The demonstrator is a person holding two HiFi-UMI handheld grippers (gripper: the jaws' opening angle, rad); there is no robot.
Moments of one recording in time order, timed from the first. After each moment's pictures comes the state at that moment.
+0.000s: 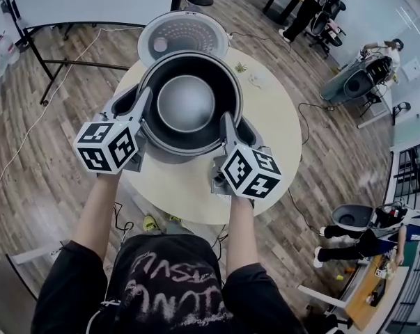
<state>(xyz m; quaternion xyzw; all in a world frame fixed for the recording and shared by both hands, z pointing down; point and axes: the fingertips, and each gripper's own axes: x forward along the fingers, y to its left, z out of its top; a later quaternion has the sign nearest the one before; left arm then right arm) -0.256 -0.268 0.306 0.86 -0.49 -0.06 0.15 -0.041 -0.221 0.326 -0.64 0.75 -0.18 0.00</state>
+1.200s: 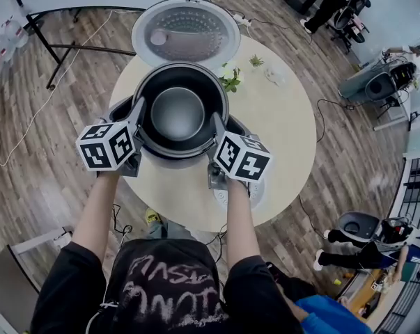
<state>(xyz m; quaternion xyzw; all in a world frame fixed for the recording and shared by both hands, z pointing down) -0.267 -0.315 0.421 0.80 -0.54 0.03 0.24 -0.049 -0.297 0.444 -0.58 0.76 -0.29 -0.09</state>
